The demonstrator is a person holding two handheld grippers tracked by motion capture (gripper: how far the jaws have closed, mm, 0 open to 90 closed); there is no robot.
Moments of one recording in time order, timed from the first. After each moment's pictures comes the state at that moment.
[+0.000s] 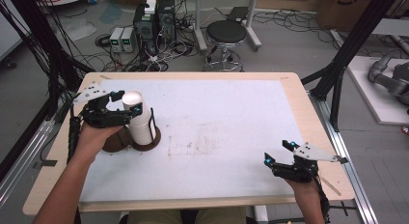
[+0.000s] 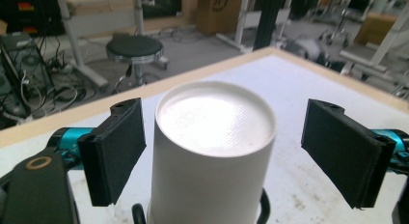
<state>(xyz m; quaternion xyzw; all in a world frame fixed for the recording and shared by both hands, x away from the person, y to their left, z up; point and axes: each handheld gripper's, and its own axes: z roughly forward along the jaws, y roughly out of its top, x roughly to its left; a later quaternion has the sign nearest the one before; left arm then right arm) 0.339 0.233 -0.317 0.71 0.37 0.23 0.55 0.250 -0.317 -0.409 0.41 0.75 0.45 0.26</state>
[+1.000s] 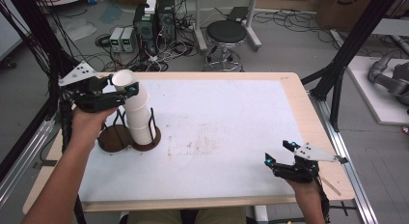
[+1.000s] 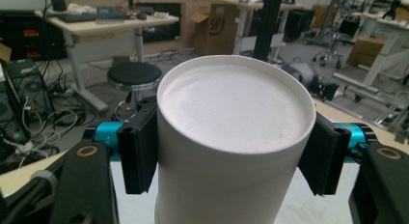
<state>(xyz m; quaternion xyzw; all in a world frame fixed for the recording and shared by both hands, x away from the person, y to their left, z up) 0.339 0.233 -0.258 0.68 0.36 0.25 0.59 0.249 -0.319 -0.408 0.41 0.75 0.45 0.26</state>
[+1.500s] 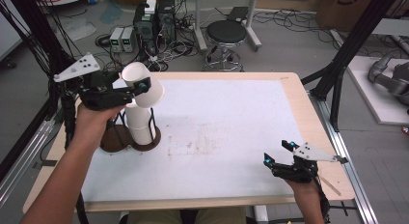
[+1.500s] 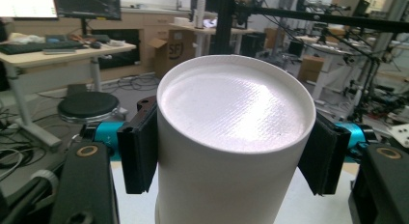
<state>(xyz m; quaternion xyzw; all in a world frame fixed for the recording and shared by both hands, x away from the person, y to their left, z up) 0.323 0.201 -0.231 0.68 0.29 0.20 0.64 0.249 -0.316 -0.408 0.41 0.75 0.45 0.26</state>
